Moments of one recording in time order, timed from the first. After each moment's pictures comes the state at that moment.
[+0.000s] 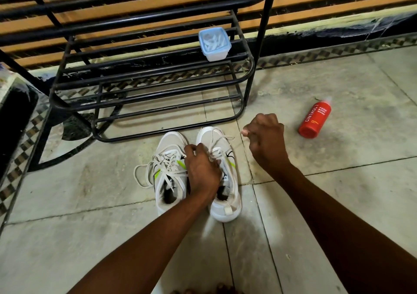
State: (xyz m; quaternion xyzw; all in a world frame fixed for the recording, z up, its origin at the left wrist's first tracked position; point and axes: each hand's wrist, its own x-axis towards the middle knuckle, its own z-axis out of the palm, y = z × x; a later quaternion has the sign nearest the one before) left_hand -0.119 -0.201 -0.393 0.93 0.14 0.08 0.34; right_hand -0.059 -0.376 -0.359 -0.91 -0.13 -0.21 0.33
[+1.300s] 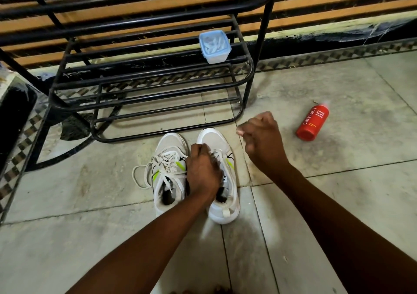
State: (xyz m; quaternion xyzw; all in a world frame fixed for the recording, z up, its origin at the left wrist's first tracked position) left_hand -0.116 -0.203 -0.393 0.95 0.11 0.05 0.29; right_hand -0.067 -0.370 -0.329 -0.91 -0.18 -0.22 0.31
